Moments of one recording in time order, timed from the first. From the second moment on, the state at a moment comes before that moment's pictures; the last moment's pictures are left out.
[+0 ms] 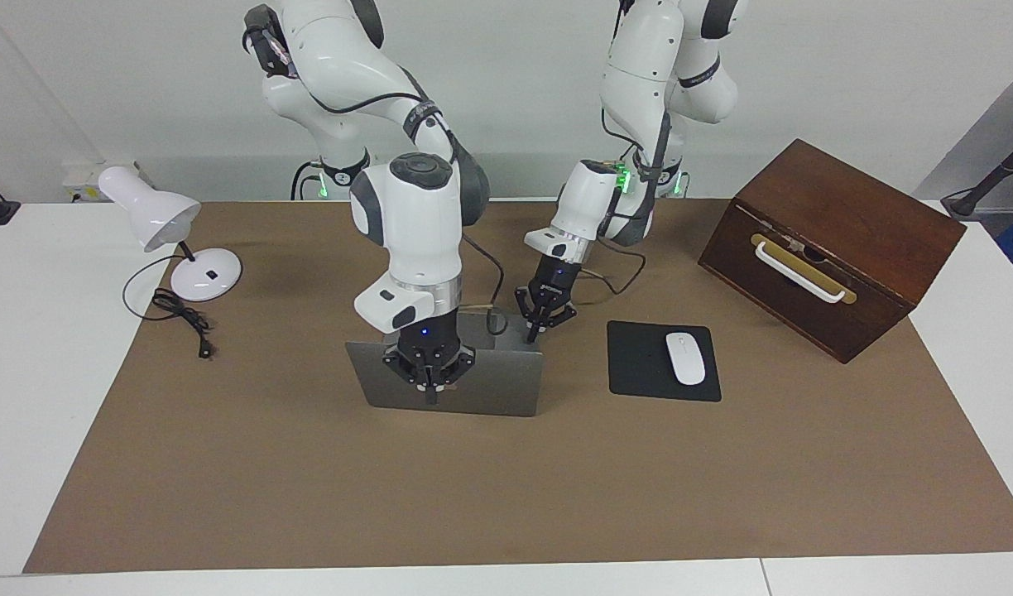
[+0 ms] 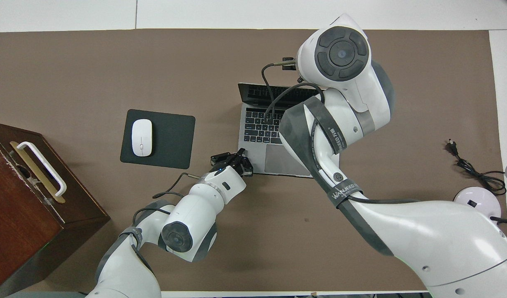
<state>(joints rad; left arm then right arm) -0.75 0.34 0.01 -2.40 -0.22 3.49 -0.21 0.38 0.51 0.02 -1.36 -0.25 2.18 0.55</state>
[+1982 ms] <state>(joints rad) -0.79 0.31 0.02 -2.47 -0.22 3.54 -0.20 0.34 0.44 0.03 -1.42 -0.01 1.84 0.32</state>
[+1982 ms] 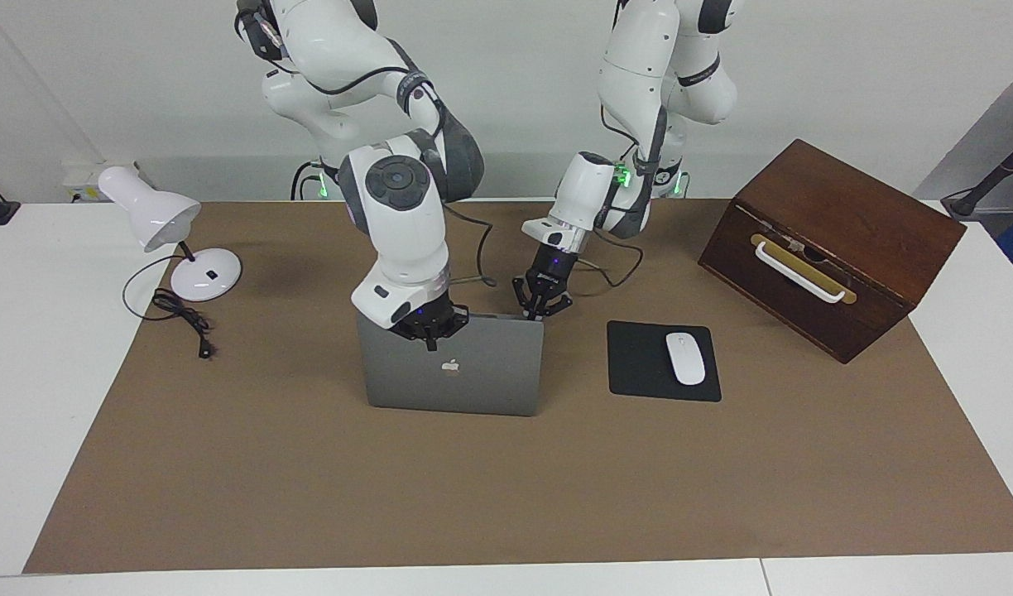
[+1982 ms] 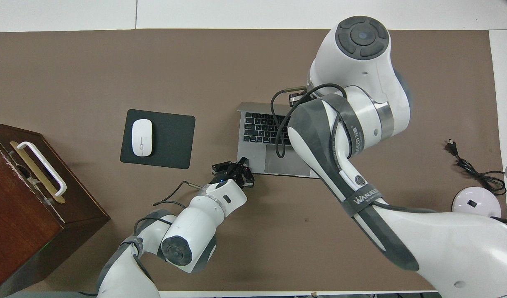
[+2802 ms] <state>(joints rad) -0.80 0.29 0.02 -2.49 -0.22 3.54 -0.18 0.31 0.43 0.04 -1.55 0.05 1.91 0.29</state>
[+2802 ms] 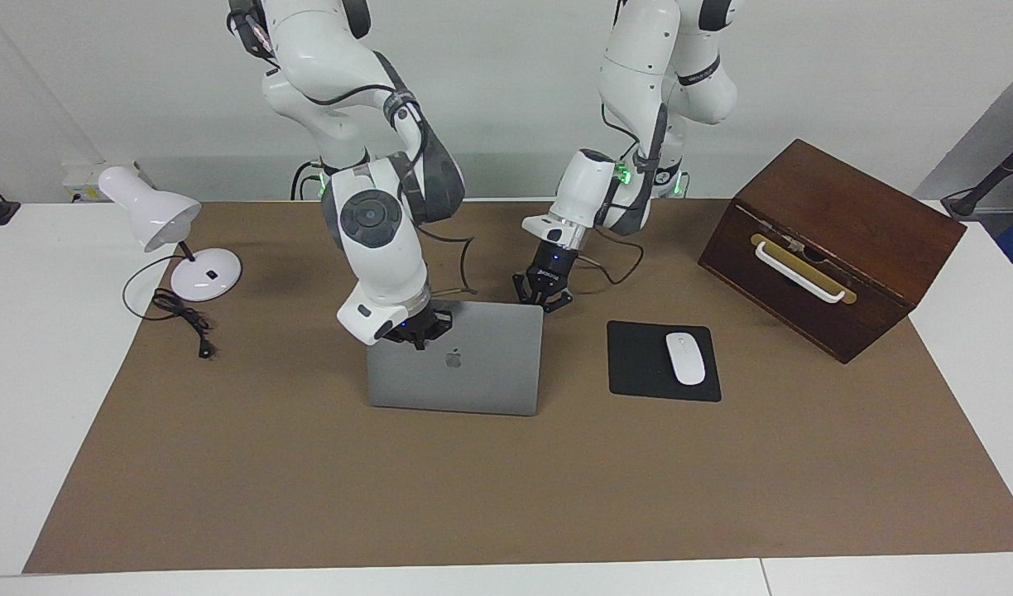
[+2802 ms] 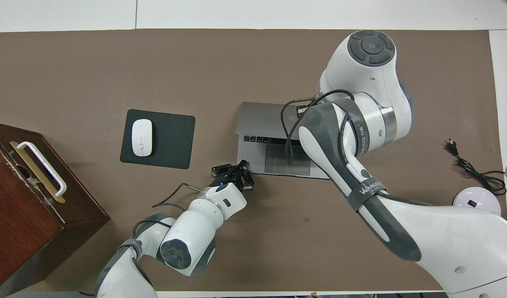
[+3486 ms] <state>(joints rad) -0.80 0.29 0.02 -2.49 -0.22 3.54 -0.17 0.33 0.44 0.04 -1.65 0.07 2.08 0.31</state>
